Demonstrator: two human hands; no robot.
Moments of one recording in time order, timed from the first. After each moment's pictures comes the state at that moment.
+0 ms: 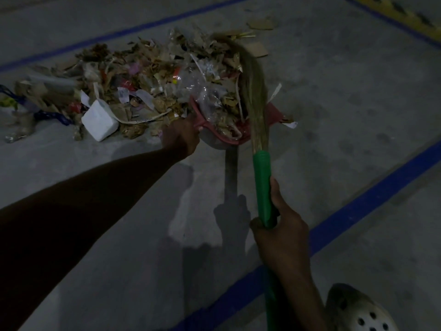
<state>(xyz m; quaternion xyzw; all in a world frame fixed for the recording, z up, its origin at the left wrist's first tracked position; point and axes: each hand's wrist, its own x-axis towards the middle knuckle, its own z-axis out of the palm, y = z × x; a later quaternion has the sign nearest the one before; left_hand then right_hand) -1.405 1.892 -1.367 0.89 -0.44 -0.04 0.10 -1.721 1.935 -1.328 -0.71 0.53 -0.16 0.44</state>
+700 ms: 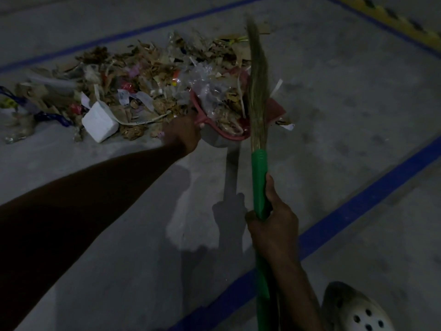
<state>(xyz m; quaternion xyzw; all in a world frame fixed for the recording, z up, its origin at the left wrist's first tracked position) -1.408 1.888 -1.355 0.88 -0.45 -0.03 0.13 -1.711 1.932 -1.326 -0.72 0.52 -0.14 0.44</state>
